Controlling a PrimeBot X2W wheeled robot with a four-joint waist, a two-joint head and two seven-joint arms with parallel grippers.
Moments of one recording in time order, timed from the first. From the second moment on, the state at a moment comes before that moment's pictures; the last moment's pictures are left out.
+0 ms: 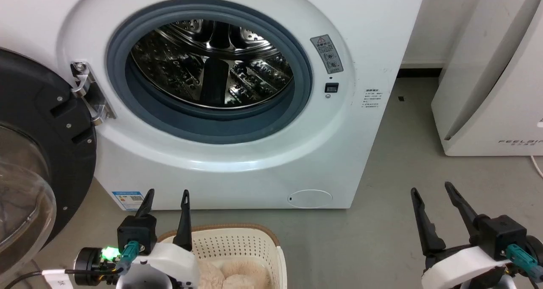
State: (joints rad) left arm -0.03 0.05 -0.02 0.08 0.00 0.03 -0.04; right arm 0.01 -0.05 -0.03 -0.03 0.05 0.13 -0.04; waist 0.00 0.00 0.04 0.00
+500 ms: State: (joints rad) left arm -0.16 0.06 -0.04 0.31 -0.01 0.01 -0.07; right arm -0.04 -0.05 -0.03 -0.07 0.09 0.13 -0.07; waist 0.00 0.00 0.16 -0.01
